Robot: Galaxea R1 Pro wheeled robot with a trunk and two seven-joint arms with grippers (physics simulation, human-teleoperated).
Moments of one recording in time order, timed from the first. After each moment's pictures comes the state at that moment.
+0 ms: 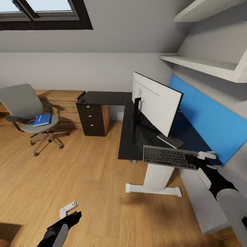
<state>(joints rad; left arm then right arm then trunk) -0.23 0.00 0.09 -0.99 0.43 0.42 0.32 -0.88 -0.32 0.04 -0.48 -0.34 0.07 -0.09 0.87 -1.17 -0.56</state>
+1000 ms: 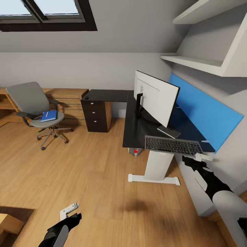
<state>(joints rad) -0.23 -0.01 0.09 -0.97 0.43 0.42 0.32 -0.86 -0.29 0.04 -0.46 -0.35 0.02 -0.09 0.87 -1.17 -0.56</state>
